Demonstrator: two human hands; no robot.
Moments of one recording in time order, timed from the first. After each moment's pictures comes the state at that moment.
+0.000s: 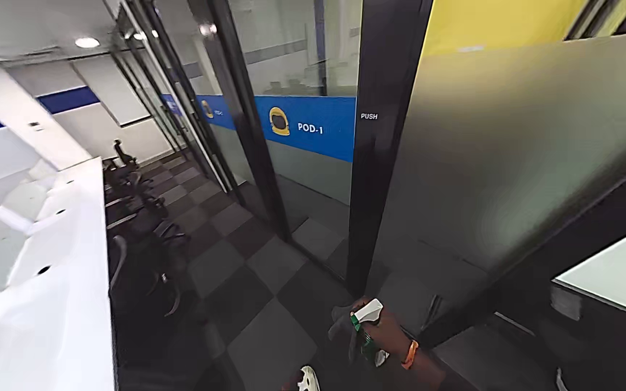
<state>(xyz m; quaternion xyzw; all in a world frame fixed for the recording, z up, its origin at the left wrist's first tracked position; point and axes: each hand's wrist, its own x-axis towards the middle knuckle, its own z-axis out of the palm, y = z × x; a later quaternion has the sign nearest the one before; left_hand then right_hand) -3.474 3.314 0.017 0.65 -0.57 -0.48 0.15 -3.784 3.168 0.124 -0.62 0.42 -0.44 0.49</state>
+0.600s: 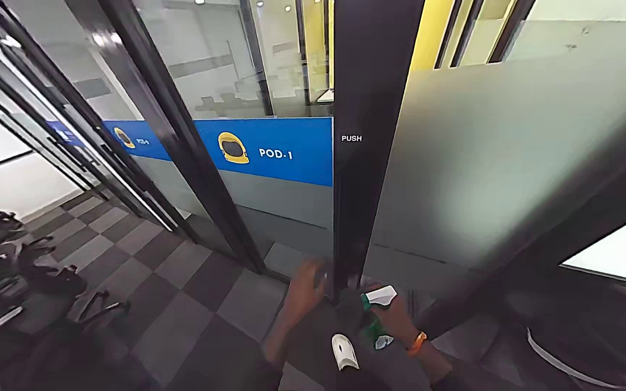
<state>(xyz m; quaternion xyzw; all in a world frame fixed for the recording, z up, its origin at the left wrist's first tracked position) -3.516 2.909 0.221 0.41 -0.84 -0.25 0.24 -3.749 3.028 0.156 -0.50 0.57 -0.57 0.33</state>
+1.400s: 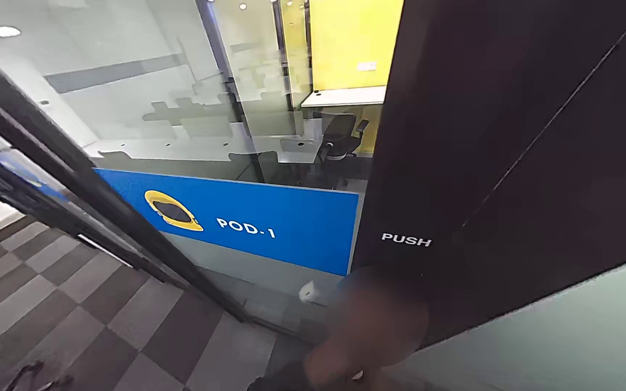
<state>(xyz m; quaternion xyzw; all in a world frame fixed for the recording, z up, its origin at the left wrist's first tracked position) -3.733 2.672 0.301 0.11 -0.78 -0.13 0.60 -3.780 2.783 0.126 -0.53 0.60 -0.38 0.46</state>
